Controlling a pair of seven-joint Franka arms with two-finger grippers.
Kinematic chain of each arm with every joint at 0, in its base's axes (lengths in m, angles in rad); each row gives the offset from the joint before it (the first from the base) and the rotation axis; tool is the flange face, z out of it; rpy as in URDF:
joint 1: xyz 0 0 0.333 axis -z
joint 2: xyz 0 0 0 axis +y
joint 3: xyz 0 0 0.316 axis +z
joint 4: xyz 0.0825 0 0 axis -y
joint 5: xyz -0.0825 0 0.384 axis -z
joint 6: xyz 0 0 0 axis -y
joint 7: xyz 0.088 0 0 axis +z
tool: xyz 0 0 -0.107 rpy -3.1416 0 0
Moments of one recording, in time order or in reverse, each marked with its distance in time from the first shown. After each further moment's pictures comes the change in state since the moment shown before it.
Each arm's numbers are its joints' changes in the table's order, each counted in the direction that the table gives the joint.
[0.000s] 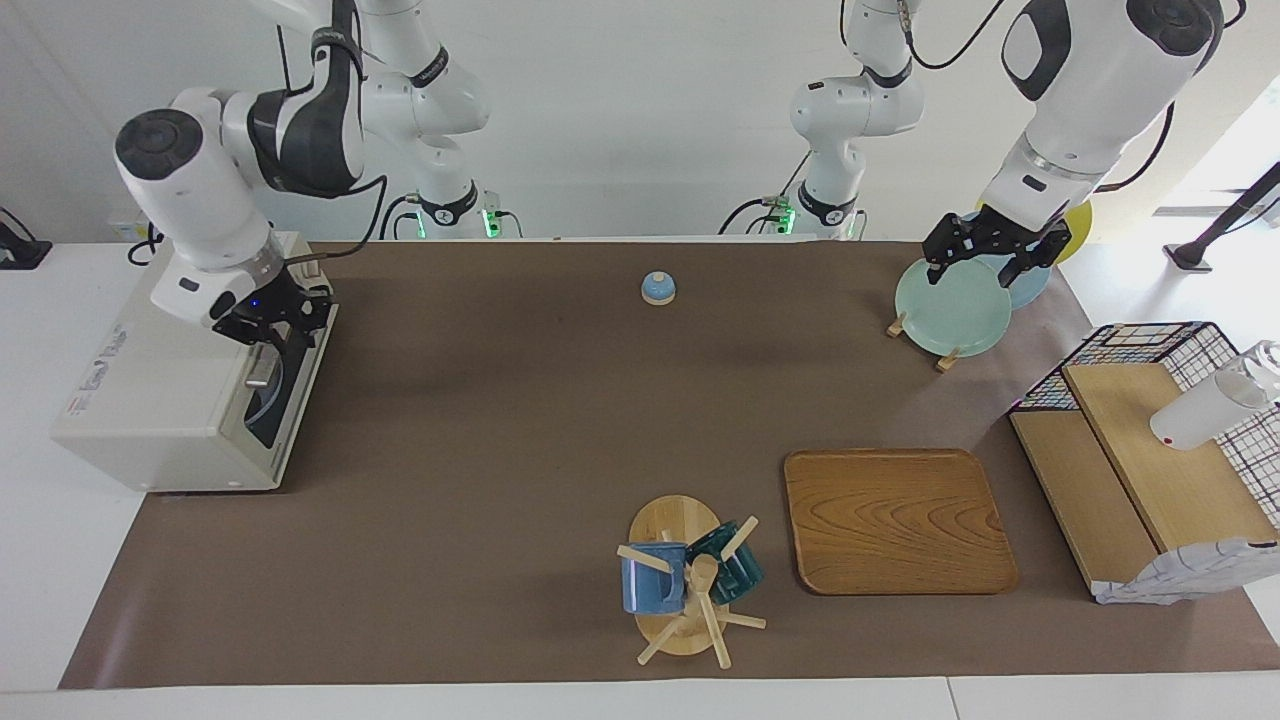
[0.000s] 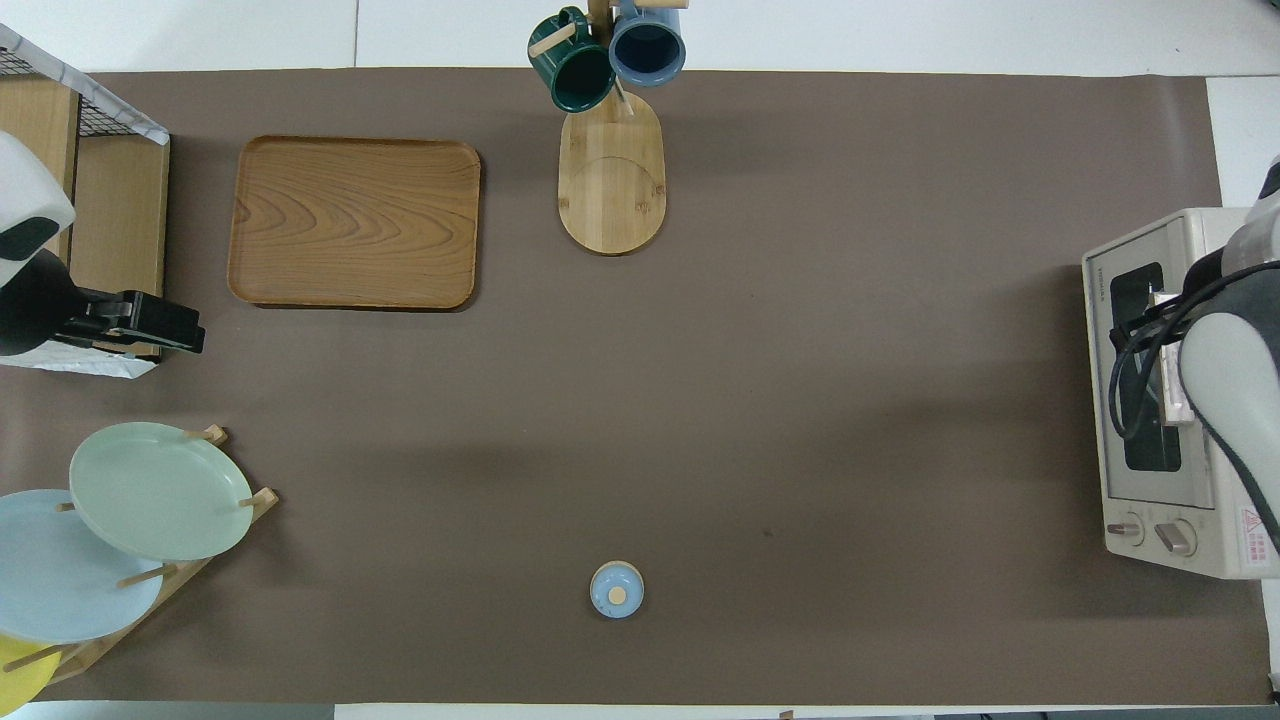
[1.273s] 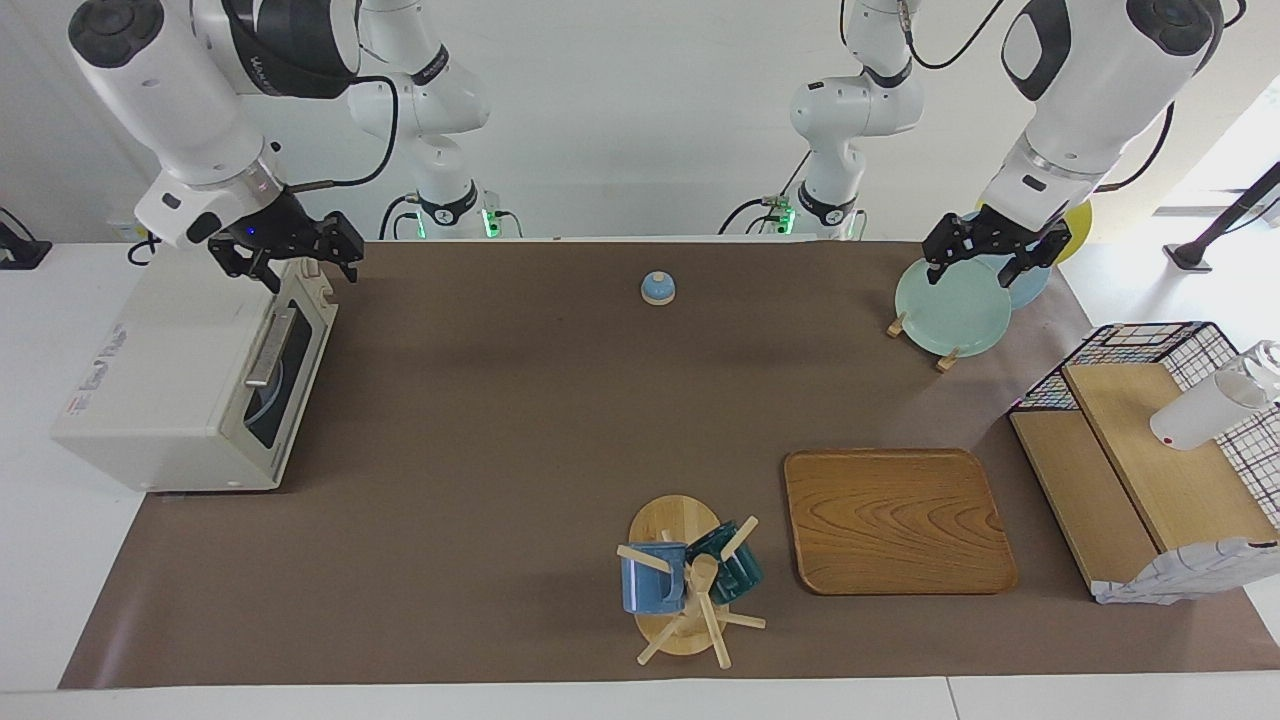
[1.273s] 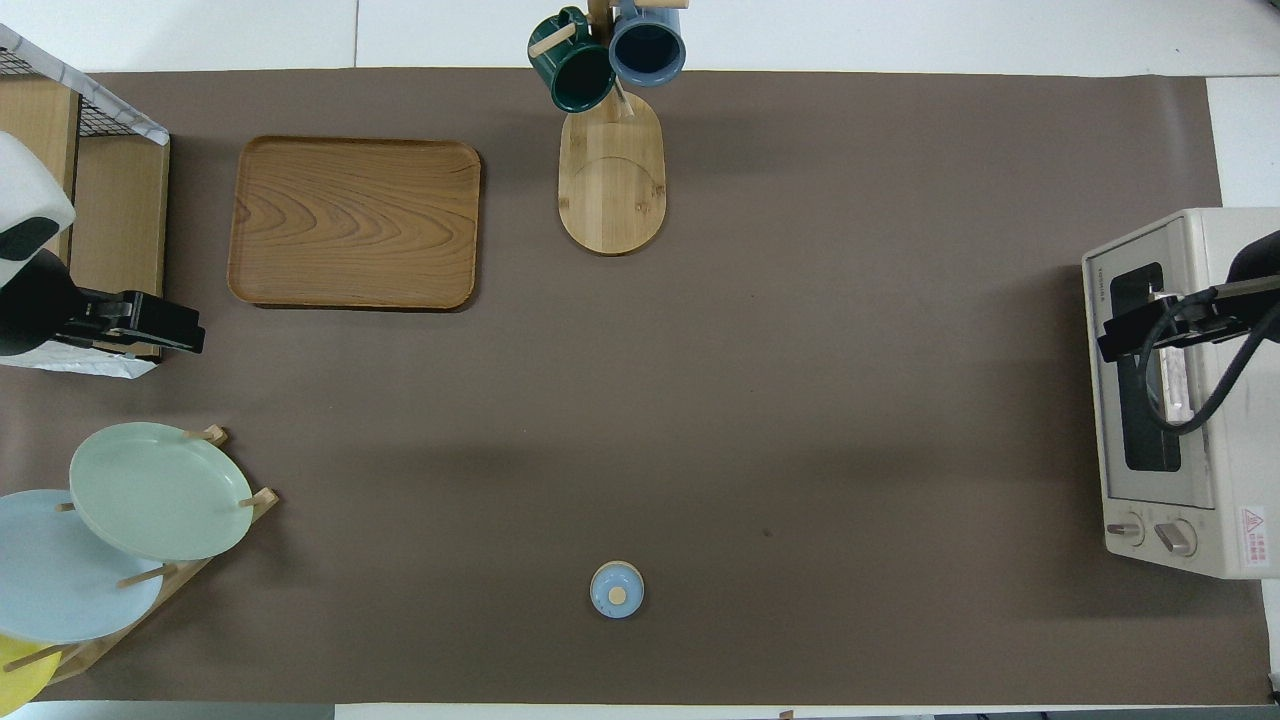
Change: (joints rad) left arm 0.000 0.000 0.000 0.000 0.000 0.000 0.000; right arm -0.048 -0.017 0.004 0.169 -0.048 -0.245 -0.217
